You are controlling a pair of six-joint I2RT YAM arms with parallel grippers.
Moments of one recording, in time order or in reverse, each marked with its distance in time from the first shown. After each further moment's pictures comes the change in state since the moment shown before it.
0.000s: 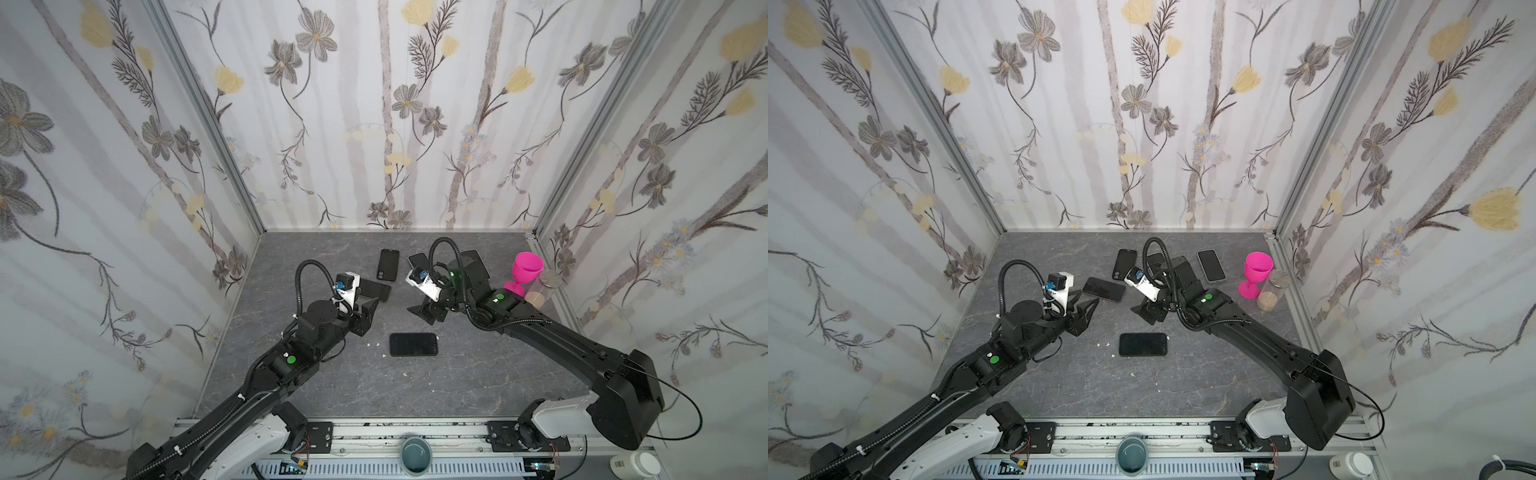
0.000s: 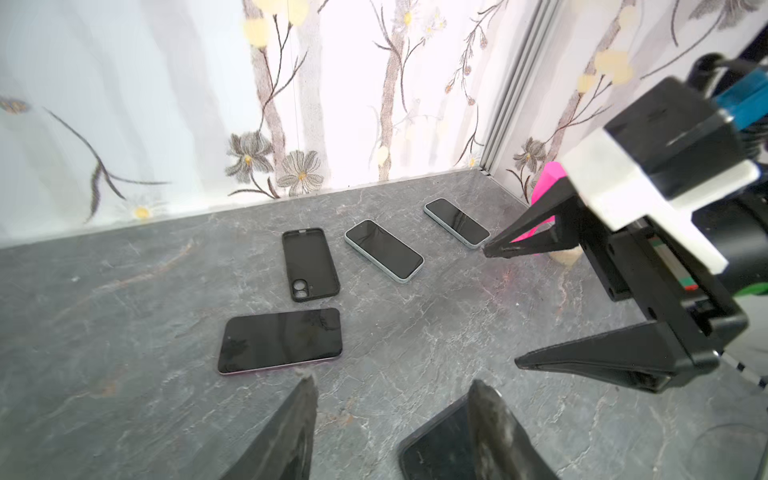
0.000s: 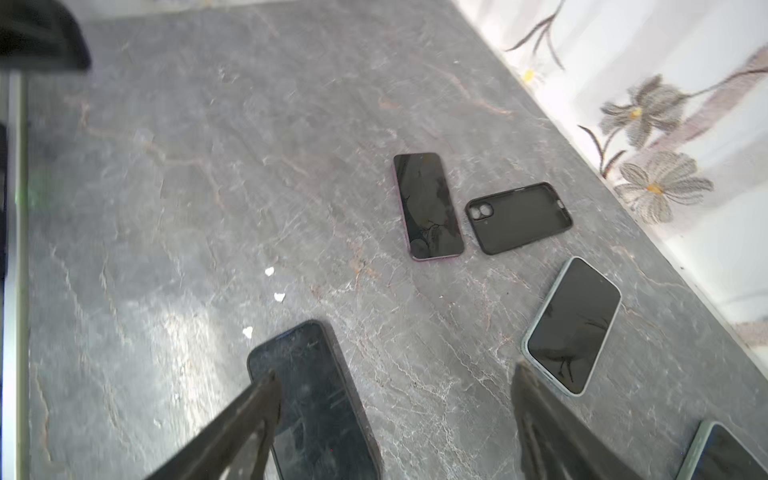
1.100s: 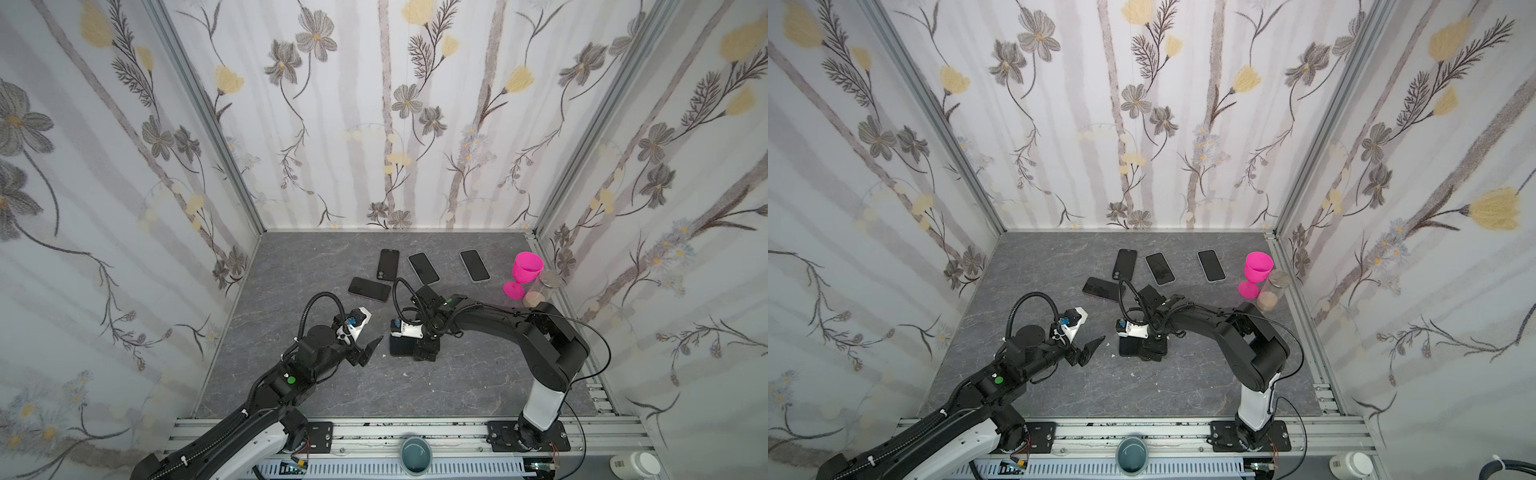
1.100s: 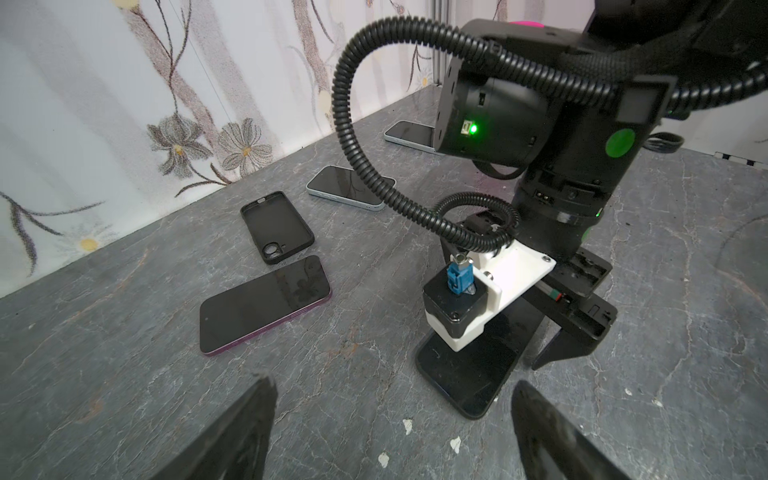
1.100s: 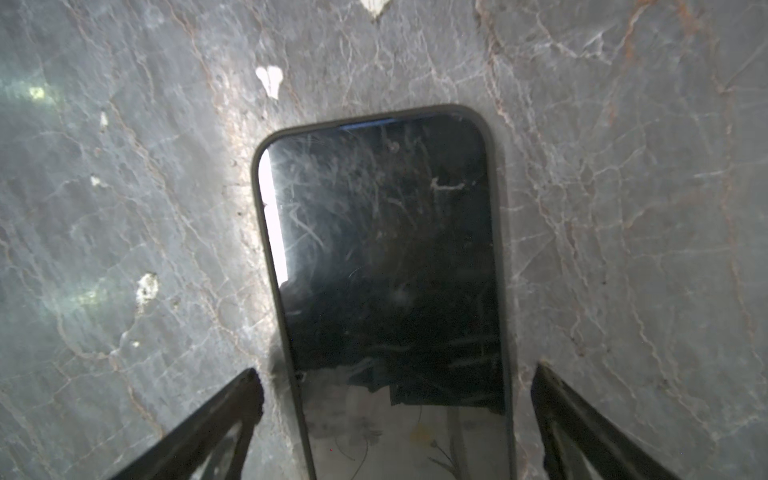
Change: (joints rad) left arm 0.001 -0.091 -0.260 0.081 0.151 0.267; right arm 0.081 0.427 0.024 -0.223 0.074 -0.233
